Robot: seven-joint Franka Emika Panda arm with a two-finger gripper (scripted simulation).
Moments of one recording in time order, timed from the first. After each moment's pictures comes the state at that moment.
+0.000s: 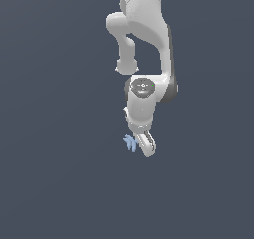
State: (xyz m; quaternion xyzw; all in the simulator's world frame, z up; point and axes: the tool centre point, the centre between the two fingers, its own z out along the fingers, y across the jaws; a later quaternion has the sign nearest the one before) arm 0.044 0.049 0.085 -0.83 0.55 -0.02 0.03
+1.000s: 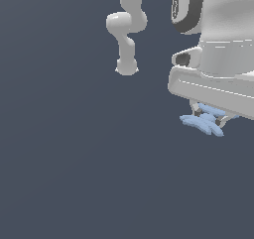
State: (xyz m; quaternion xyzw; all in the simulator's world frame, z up) arm 0.128 0.185 0.367 -0.89 0.43 -0.11 0.12
